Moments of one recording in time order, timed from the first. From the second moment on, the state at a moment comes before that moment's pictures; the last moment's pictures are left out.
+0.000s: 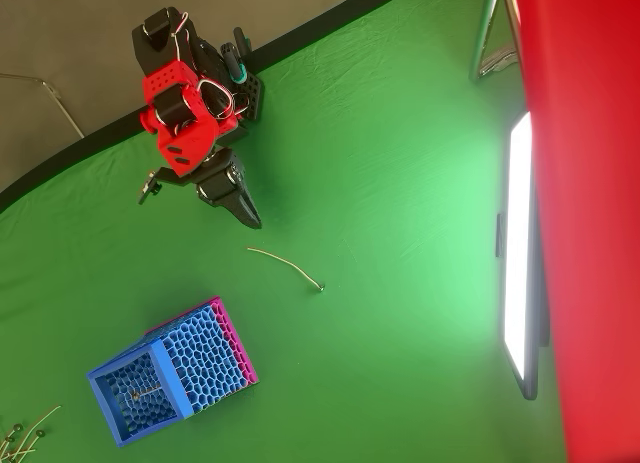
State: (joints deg) arm -1.9 190.0 163.4 59.2 -2.3
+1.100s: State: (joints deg) arm -1.0 107.3 127.7 48.3 26.4
